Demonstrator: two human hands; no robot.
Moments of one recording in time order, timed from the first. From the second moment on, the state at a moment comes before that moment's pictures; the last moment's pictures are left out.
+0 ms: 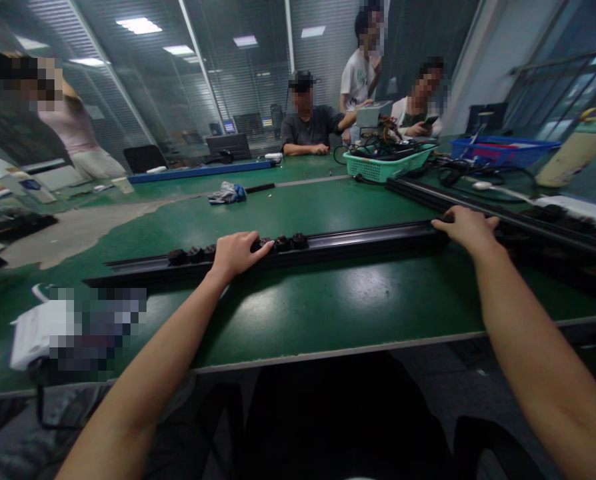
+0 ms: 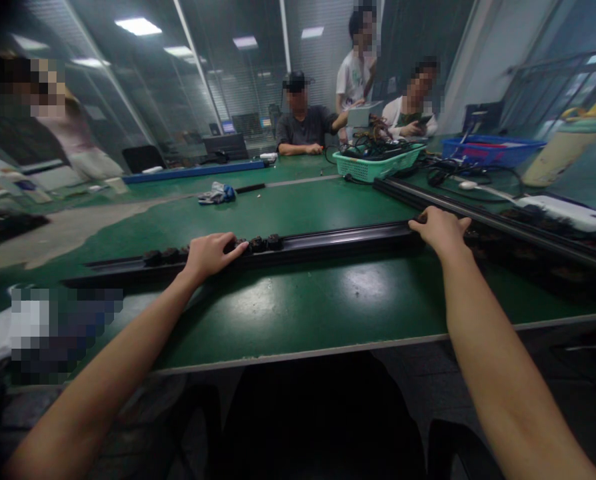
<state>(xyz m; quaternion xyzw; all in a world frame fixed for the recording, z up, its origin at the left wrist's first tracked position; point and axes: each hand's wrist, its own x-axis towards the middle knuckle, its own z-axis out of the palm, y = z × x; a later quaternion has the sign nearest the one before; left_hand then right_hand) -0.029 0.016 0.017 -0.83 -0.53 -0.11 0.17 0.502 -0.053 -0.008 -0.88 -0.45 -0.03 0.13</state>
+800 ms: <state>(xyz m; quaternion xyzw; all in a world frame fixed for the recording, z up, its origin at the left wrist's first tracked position) -0.029 0.015 0.019 -0.83 -0.52 -0.11 0.17 0.505 -0.050 -0.010 -0.88 -0.45 -0.03 0.12</state>
